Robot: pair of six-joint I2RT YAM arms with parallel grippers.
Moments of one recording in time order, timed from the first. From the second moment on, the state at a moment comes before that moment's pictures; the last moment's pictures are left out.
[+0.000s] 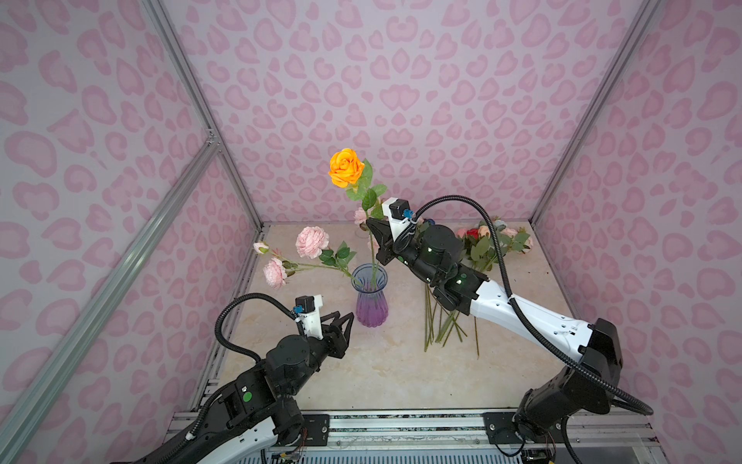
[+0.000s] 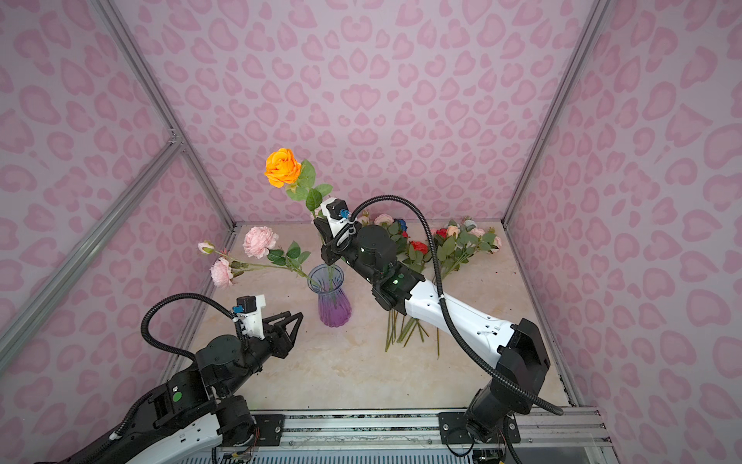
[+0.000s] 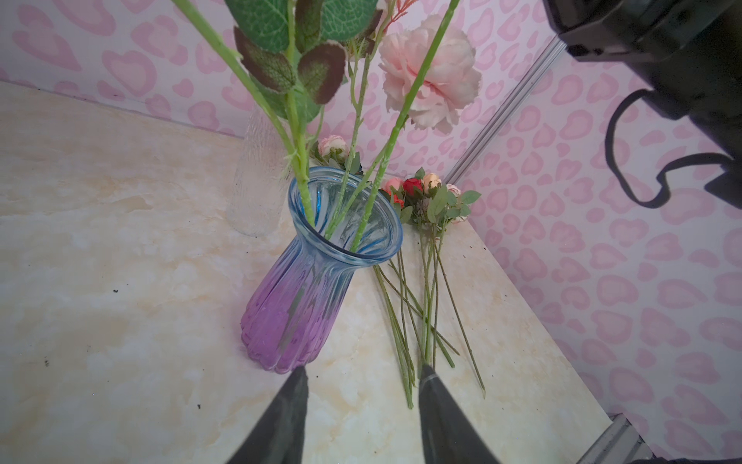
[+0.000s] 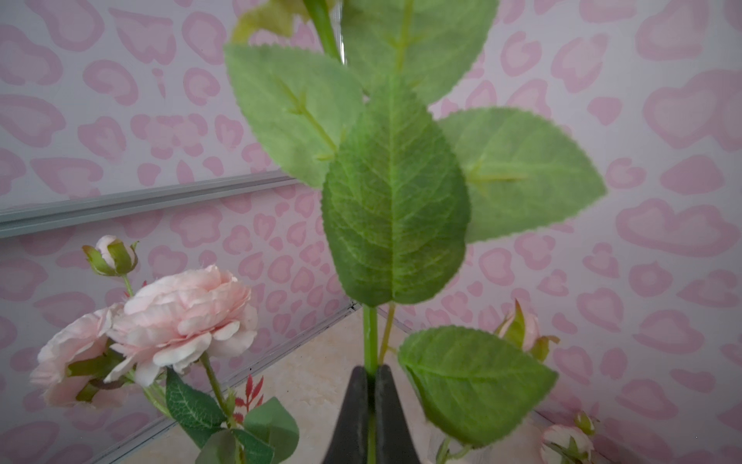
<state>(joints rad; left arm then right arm) -0.95 0.44 0.57 -0.38 -0.41 -0.60 0.87 1.59 1.41 0.24 0.05 0.04</state>
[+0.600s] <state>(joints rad) -0.95 0.45 0.56 -0.38 -0.41 -0.61 0.92 1.55 1.27 0.28 0.05 0.13</state>
